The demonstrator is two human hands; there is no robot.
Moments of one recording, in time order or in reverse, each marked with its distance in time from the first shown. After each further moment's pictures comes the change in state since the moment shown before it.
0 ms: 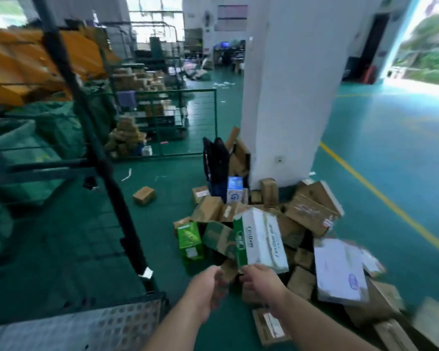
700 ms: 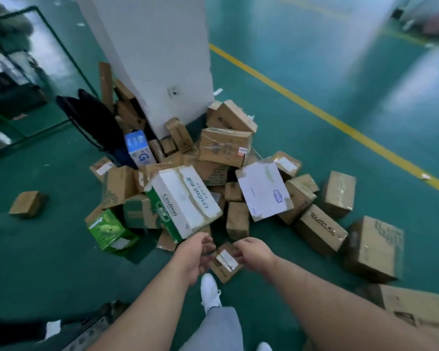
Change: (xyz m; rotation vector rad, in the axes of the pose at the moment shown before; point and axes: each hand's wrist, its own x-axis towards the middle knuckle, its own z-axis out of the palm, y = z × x) left_hand 0.162 -0.010 0.255 0.479 -0.182 -0.271; right_hand 0.125 0.069 -0.212 0.235 0.205 0.337
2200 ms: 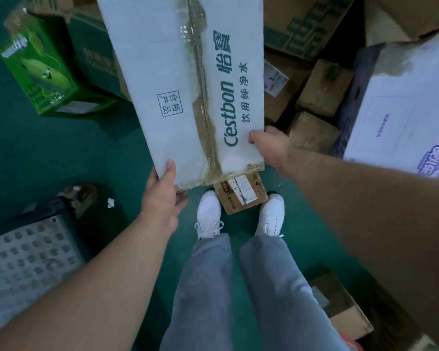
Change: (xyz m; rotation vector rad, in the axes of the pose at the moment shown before) left_hand 0.480 -0.059 -0.110 -0.503 0.480 -0.316; right_hand 0.559 -0.017 0.136 -0.373 -0.093 0.241
